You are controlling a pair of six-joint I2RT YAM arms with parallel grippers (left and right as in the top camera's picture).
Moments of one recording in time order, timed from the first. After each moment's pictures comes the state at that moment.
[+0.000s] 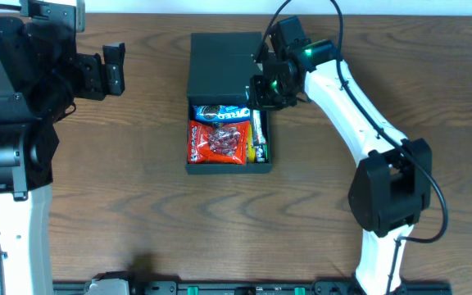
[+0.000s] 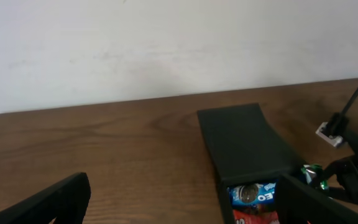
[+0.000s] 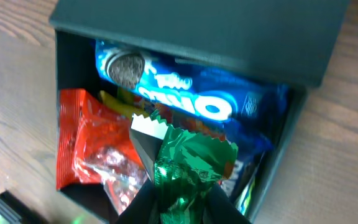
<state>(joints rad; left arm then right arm) 0.05 1.30 1.72 -0.92 0.20 0.09 0.38 2.09 1.84 -1.03 -0.40 0.29</state>
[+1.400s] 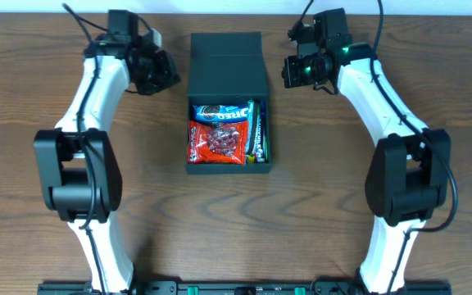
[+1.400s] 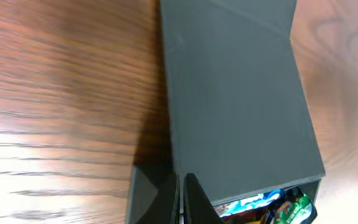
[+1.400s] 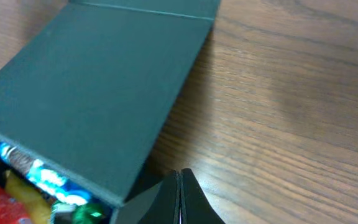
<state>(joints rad) -0.04 2.11 1.72 -0.77 0.50 -0.39 0.18 2.12 1.74 -0.66 -0.35 0.07</state>
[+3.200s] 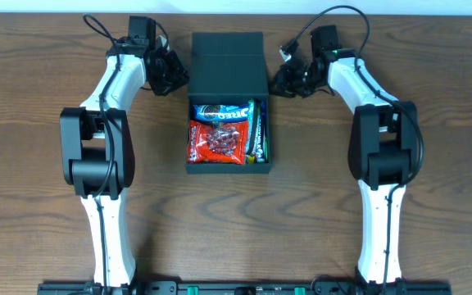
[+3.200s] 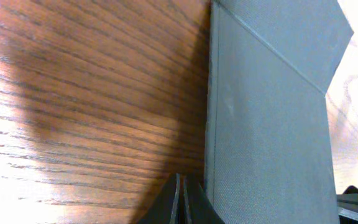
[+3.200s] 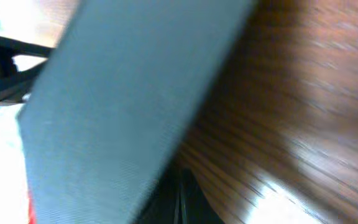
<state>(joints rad) -0.06 2.32 1.83 -0.65 0.48 -0.62 0.14 2.47 1.93 -0.66 -0.86 0.19</state>
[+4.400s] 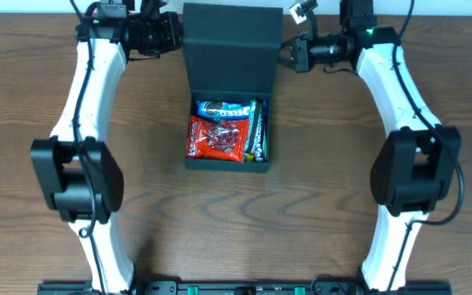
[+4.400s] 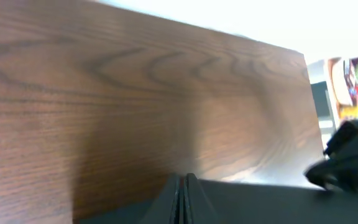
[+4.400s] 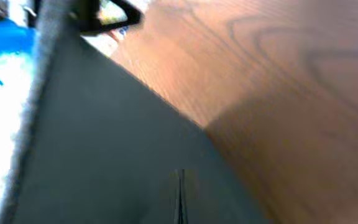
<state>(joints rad) -0.05 2.09 1.97 -0.75 0.69 -0.25 0.10 2.17 1.94 -0.78 -1.06 -0.19</state>
